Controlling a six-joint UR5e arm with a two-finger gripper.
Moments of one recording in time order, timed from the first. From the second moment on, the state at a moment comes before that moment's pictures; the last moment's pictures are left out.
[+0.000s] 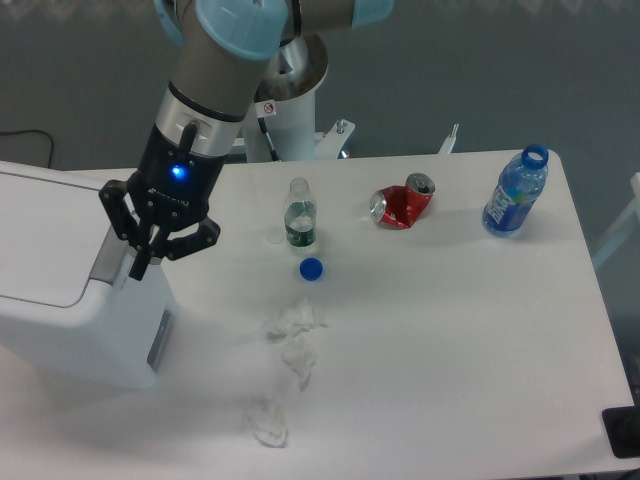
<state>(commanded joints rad) 2.26 -1.68 -1.59 -1.03 1.00 0.33</state>
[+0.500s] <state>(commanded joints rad) 2.24 -1.68 -1.61 -1.03 1.00 0.33</state>
